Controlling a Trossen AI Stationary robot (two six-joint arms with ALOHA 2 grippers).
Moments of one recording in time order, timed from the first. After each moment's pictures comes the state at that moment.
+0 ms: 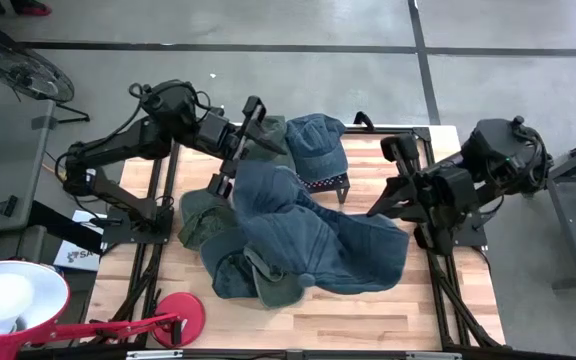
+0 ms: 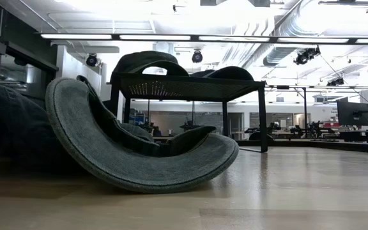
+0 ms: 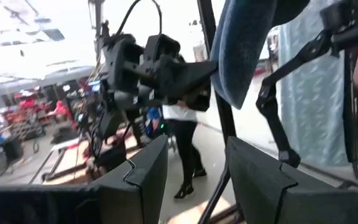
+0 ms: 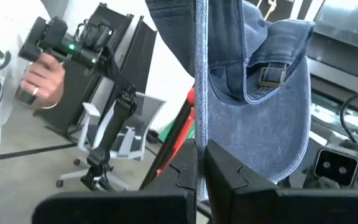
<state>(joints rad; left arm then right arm) 0.08 1.40 1.78 -0.14 0.50 0.15 0.33 1.30 1.83 -0.35 -0.20 -0.43</state>
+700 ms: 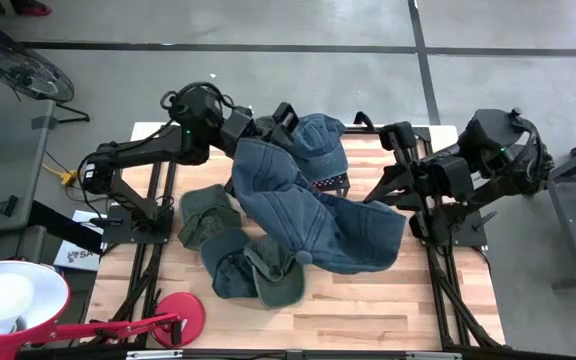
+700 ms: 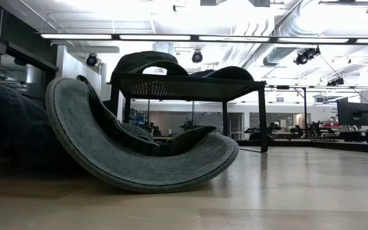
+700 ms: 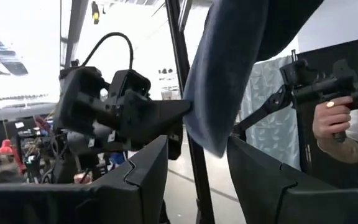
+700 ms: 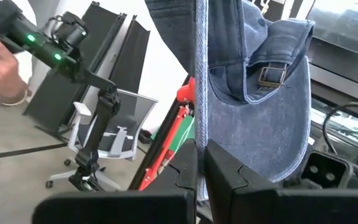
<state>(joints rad) 0.08 1.55 1.78 0.27 0.65 -0.09 0.25 1.30 1.83 -0.34 -0.25 -0.43</state>
